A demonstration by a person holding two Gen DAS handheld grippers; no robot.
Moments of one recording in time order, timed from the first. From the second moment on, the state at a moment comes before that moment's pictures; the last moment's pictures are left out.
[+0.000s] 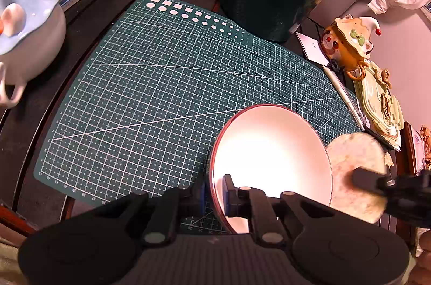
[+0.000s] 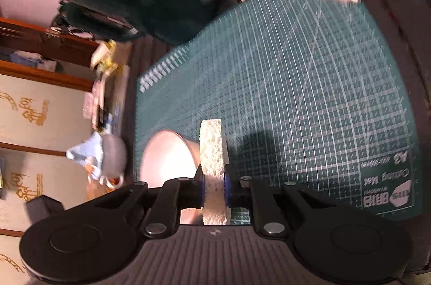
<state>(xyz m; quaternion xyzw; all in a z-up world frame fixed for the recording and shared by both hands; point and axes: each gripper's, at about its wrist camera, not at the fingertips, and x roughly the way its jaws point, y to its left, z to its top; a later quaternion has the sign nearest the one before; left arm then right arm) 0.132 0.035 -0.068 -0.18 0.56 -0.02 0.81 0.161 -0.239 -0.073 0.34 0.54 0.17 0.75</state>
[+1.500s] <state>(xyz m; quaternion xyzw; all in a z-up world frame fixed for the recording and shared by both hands) 0.127 0.044 -0.062 -0.24 0.56 -0.01 0.79 0.167 -0.225 -0.103 0.32 0.57 0.16 0.74</state>
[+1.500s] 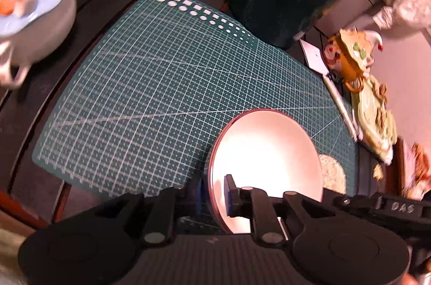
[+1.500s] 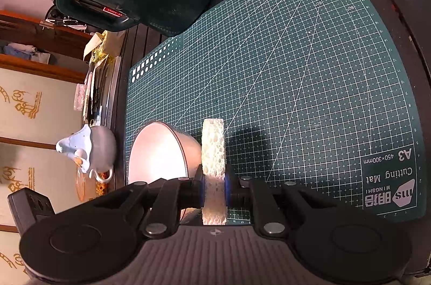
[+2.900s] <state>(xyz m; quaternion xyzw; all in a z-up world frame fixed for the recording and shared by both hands) 0.133 0.043 -0.075 -0.23 0.55 -0.02 0.80 0.167 -0.231 -0.095 0.33 0.56 0.16 0.74</state>
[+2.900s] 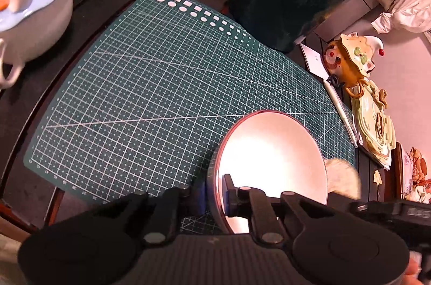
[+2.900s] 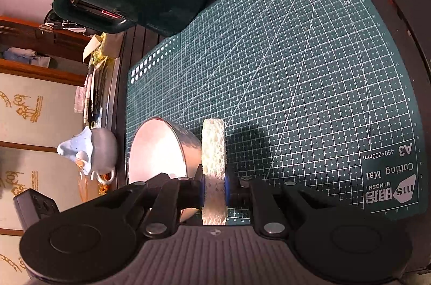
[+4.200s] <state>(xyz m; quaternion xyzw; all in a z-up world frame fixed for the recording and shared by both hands) 0.132 0.034 -0.085 -0.20 0.55 -0.05 0.81 0.160 -0.228 -0.081 0.31 0.55 0.15 0.76</state>
